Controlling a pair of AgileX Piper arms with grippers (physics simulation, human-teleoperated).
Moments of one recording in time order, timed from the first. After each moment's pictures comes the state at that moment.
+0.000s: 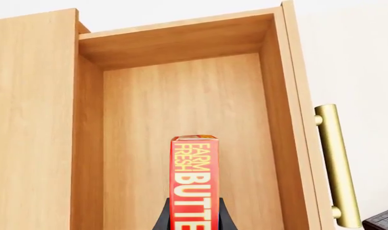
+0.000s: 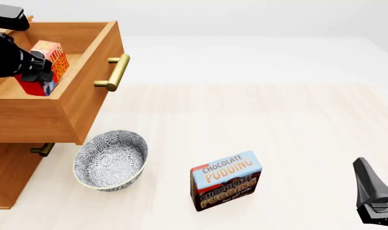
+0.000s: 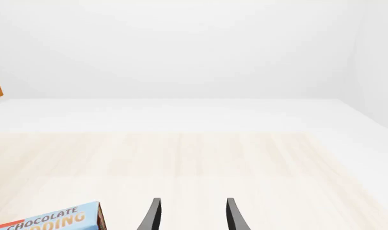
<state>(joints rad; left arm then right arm) 0.05 1.33 -1.32 0.93 0.17 0.00 0.01 0.00 0.00 0.00</state>
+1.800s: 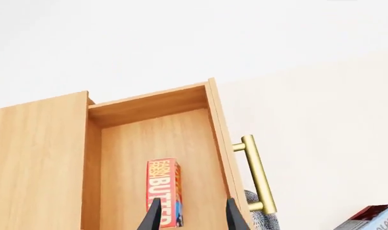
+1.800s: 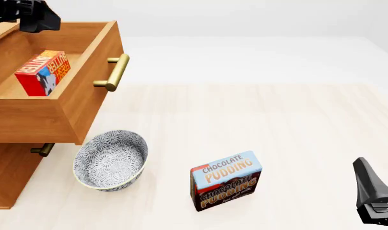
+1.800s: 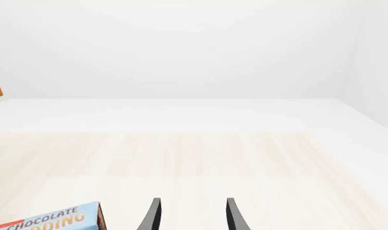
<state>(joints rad) -0.10 1.25 -1.54 0.97 0.13 0.00 0.01 0.00 0.00 0.00</state>
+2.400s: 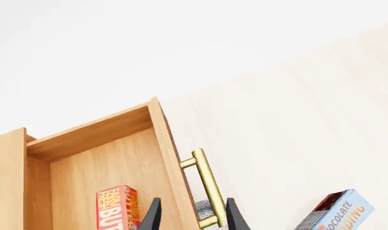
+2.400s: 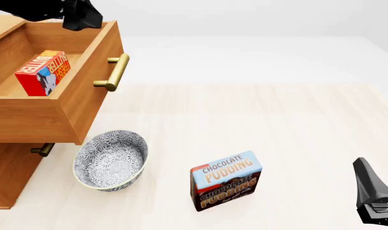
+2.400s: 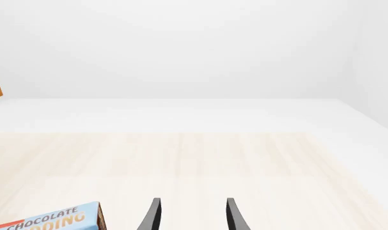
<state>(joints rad) -0.29 1.32 -1.59 0.94 0.10 0.00 0.01 0.00 0.00 0.00</state>
